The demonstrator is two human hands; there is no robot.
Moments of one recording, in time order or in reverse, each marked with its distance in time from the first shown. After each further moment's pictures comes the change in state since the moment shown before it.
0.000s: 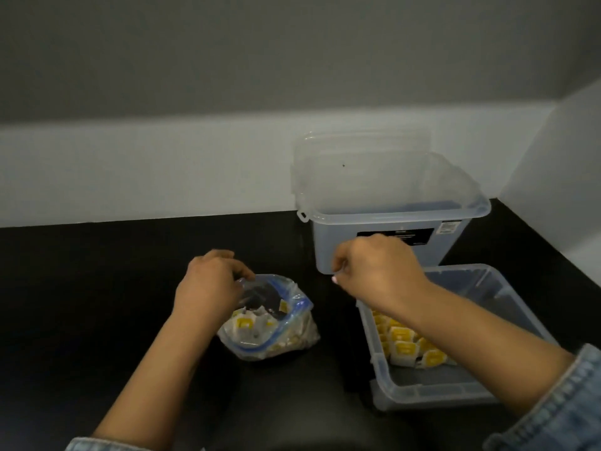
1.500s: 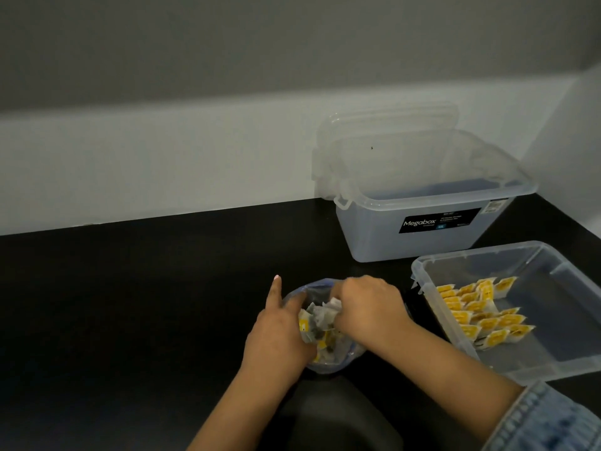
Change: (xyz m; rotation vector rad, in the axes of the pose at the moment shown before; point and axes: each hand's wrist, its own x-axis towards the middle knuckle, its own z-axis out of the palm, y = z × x) left_hand -0.015 -0.048 0.052 -0.108 -0.265 0.189; right_hand 0.028 -0.090 0.086 0.020 -0.302 0.253
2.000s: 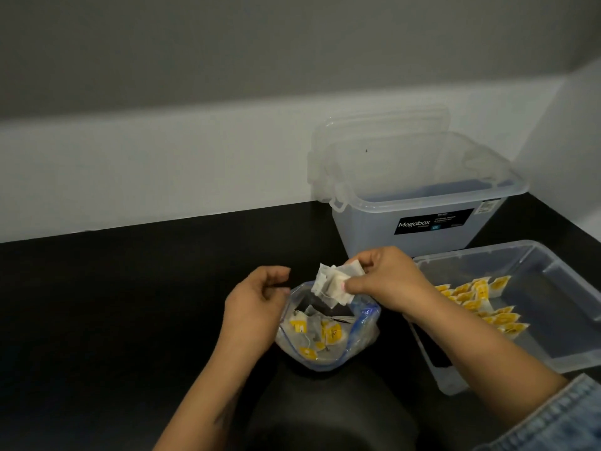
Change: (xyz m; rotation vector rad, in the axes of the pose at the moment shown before) left_hand 0.002 -0.003 -0.039 -0.697 0.230 -0.002; right_hand -0.006 0.027 -0.037 0.789 0.061 0.157
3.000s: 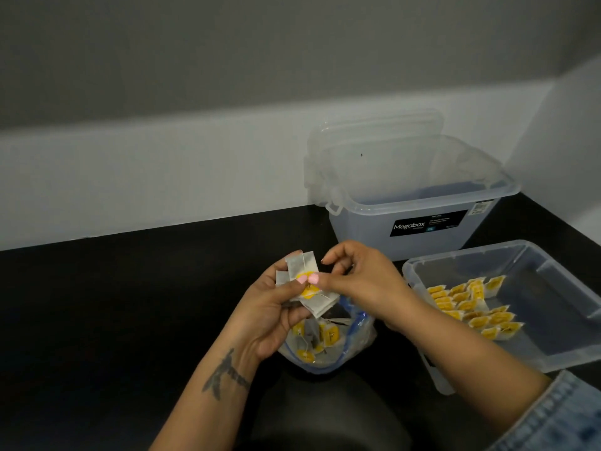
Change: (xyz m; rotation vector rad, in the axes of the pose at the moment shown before) left_hand 0.007 0.016 0.011 -1.016 -0.396 -0.309; right_hand -0.005 -0.007 0.015 0.179 0.032 -0.184
